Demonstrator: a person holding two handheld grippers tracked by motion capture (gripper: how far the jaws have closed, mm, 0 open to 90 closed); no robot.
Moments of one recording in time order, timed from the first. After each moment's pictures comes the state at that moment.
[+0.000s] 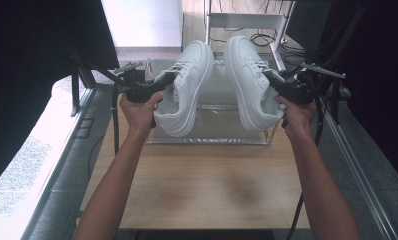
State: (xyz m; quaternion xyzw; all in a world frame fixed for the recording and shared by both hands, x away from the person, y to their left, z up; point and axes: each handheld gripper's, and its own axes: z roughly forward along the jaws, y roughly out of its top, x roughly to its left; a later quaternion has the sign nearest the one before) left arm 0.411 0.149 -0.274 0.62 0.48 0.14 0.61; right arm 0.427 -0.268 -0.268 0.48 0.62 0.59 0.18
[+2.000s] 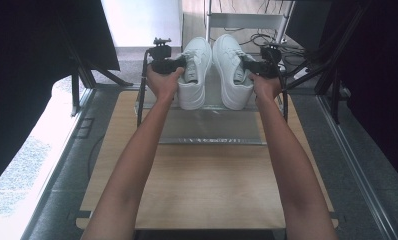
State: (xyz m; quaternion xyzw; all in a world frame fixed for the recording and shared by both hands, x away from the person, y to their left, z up) left arm 0.521 0.099 -0.278 0.63 0.58 0.19 0.48; right arm 0.534 -0.203 -0.275 0.58 0.63 0.48 0.20
